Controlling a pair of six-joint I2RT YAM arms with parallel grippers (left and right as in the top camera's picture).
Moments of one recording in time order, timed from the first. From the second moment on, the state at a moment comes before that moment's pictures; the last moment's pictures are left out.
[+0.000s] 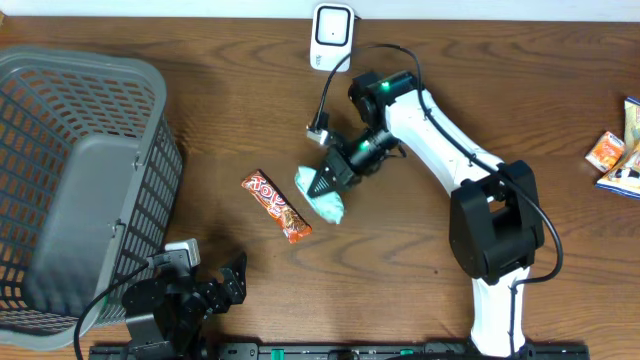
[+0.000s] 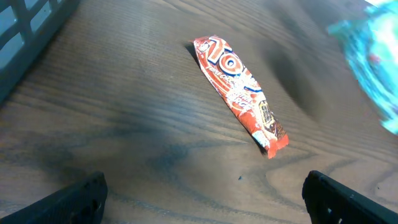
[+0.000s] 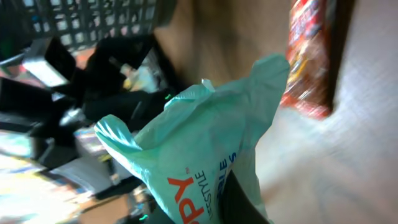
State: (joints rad) left arm 0.16 0.01 0.27 -0.92 0.38 -0.22; right arm 0.46 2.15 1.76 -1.36 -1.00 -0.29
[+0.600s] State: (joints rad) left arm 0.16 0.01 0.27 -0.92 0.38 -0.22; right arm 0.37 2.15 1.76 -0.61 -0.45 -0.03
